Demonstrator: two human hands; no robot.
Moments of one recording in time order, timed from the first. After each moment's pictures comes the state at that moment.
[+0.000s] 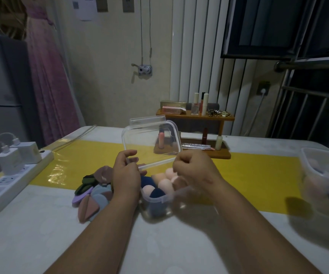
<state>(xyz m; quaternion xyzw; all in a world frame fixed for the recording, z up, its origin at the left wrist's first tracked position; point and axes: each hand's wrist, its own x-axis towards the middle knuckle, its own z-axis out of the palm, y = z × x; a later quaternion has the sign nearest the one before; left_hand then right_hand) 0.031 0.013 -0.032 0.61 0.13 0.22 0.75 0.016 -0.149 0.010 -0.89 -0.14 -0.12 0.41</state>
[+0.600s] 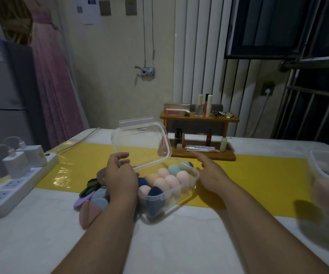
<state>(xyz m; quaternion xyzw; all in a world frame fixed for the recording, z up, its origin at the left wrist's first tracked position) 0.029 0.026 -0.024 0.62 0.21 0.30 0.70 0.072 -0.185 -0.034 -0.90 -0.03 -0.03 0.43</state>
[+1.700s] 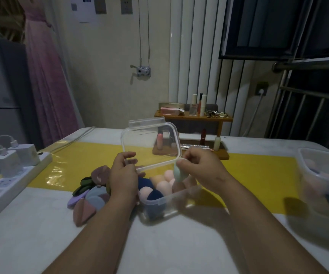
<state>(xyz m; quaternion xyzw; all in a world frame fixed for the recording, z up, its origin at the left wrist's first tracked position) 0.034 0.016 -0.033 0.62 0.14 0.22 0.74 0.027 -0.177 0.005 -0.86 -0.16 -0.09 0.49</state>
